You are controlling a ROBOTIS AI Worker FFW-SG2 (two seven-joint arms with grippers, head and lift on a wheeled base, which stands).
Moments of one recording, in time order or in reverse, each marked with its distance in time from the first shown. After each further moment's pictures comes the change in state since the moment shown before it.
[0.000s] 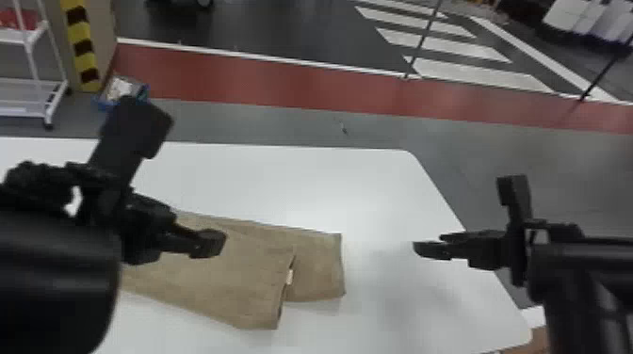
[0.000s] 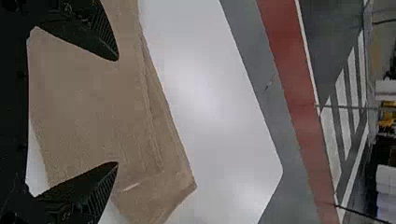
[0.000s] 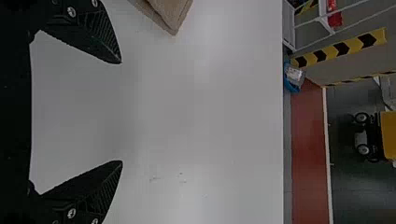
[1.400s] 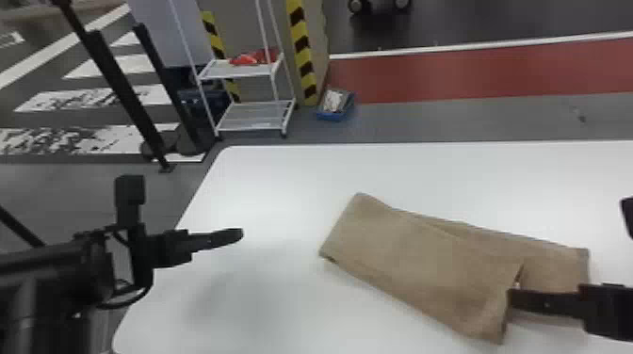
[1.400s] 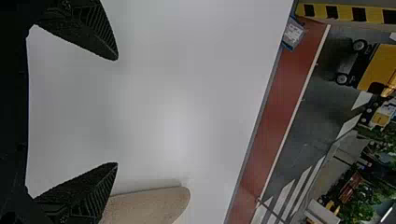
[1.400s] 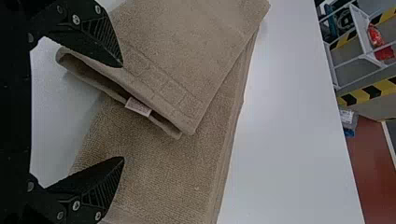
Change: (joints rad) left arm 0.159 0.249 0.865 0.334 0.677 -0.317 0.074; right arm 0.046 0.311 0.467 -0.303 0.145 0.476 -0.236
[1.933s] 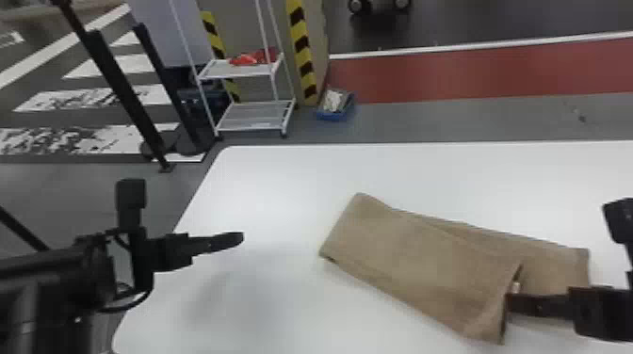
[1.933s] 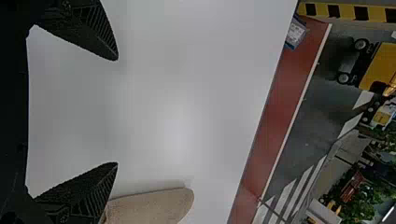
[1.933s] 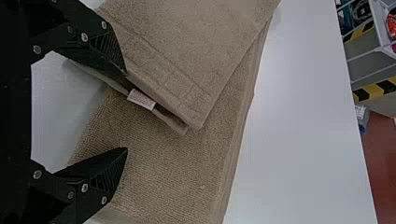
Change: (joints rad) left arm 0.012 0.000 -0.002 0.010 0.003 -0.020 0.000; right arm -0.006 0.000 0.026 0.047 0.006 -0.031 -0.045
